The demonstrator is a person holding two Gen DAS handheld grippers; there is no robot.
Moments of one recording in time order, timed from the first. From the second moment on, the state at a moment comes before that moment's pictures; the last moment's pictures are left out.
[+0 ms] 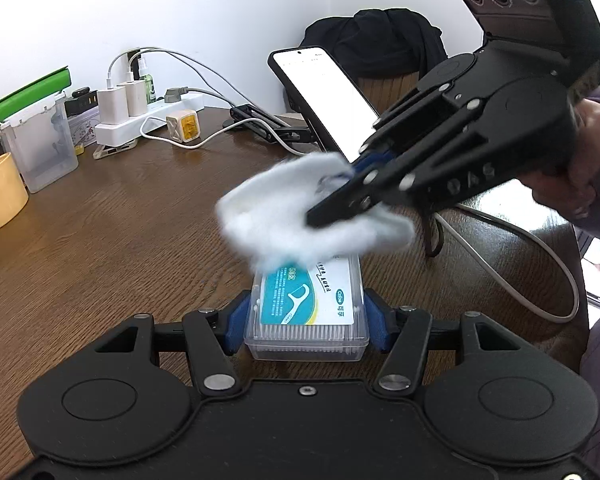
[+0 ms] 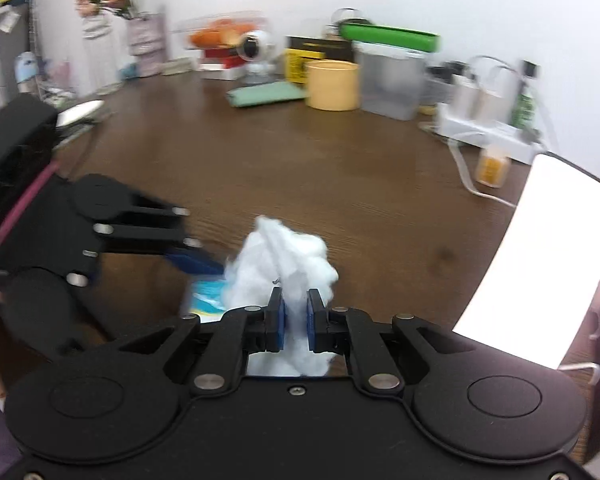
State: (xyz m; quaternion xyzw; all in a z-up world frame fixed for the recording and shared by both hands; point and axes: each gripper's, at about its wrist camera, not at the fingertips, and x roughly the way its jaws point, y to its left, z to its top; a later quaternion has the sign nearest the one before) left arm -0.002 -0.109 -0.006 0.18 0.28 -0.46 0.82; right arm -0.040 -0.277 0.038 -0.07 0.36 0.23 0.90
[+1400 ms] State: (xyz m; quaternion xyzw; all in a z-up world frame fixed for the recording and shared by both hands) left arm -0.004 -0.109 -0.005 0.18 0.28 -0.46 0.82; right arm -0.047 -0.263 0.041 -0.07 0.35 0.25 0.90
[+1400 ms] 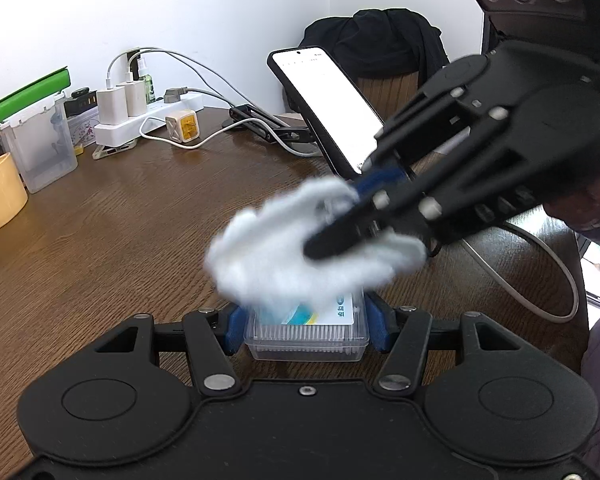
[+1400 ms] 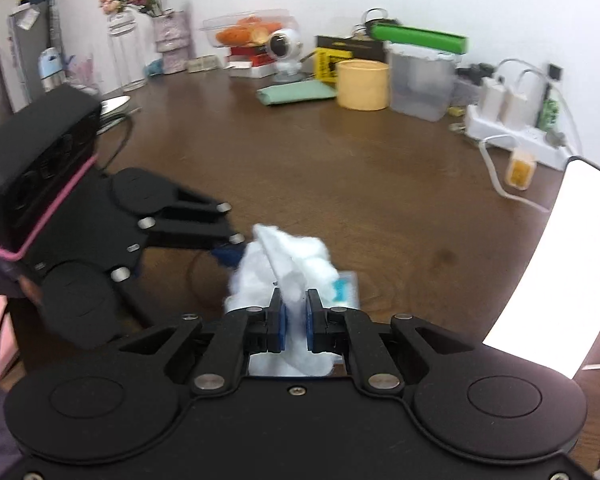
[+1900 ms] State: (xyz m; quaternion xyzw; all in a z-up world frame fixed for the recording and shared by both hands) left arm -0.001 -0.108 -0.004 0.18 0.29 -0.46 0.82; right arm -0.045 -0.270 0.039 -0.05 0.36 0.27 0.89
